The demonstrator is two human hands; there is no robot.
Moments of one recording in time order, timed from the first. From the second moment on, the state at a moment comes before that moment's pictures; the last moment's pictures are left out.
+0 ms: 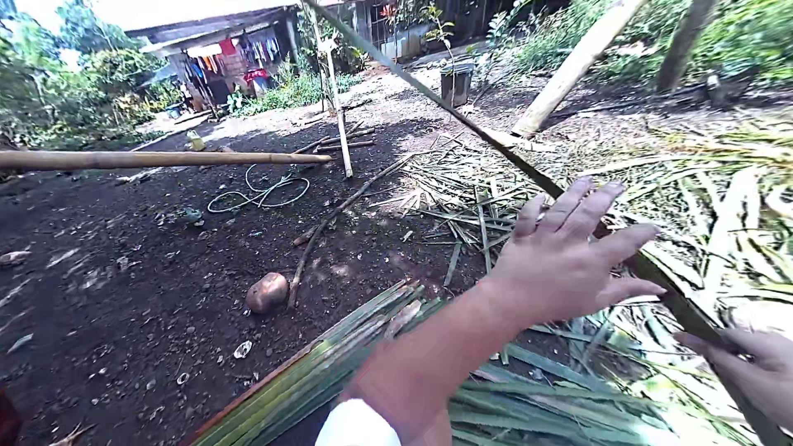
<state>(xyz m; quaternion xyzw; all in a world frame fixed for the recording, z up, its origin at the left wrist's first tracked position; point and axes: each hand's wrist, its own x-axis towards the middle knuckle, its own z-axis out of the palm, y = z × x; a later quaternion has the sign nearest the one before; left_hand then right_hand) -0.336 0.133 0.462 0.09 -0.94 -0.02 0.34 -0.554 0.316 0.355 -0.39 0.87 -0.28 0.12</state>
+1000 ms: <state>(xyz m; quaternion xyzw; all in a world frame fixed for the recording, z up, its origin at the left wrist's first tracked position) -0.353 0.181 0.347 0.11 -0.77 -0.62 -0.03 -0.552 0.343 0.391 -0.11 0.55 -0.83 0.04</state>
